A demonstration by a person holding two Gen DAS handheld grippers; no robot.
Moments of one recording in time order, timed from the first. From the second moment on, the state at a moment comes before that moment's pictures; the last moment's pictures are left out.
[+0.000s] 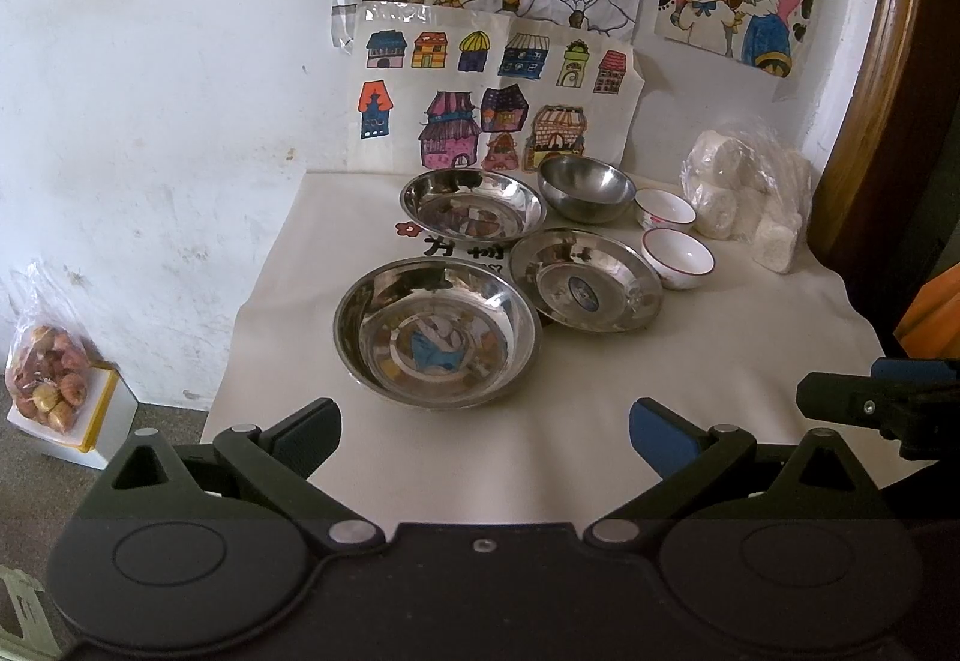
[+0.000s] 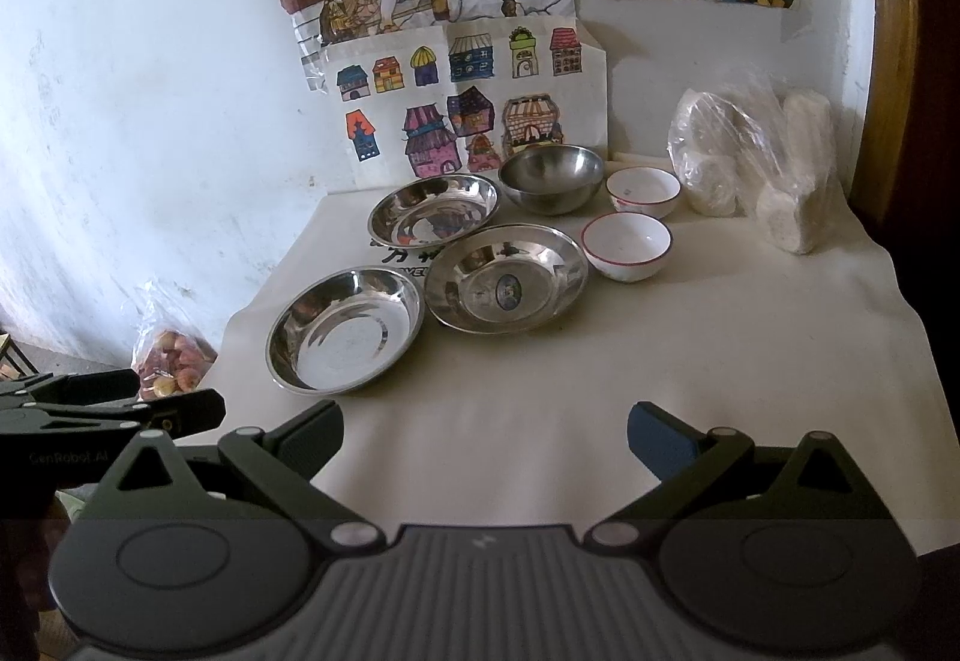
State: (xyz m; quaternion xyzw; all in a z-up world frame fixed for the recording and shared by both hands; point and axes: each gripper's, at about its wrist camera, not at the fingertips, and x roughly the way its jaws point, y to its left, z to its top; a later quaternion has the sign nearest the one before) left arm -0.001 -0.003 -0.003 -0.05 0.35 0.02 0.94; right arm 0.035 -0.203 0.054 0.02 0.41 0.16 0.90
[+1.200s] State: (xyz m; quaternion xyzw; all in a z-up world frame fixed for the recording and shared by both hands) left arm 0.001 -0.013 -0.021 -0.06 0.36 0.02 0.93; right arm 0.042 -0.206 0.047 0.03 0.42 0.16 0.89
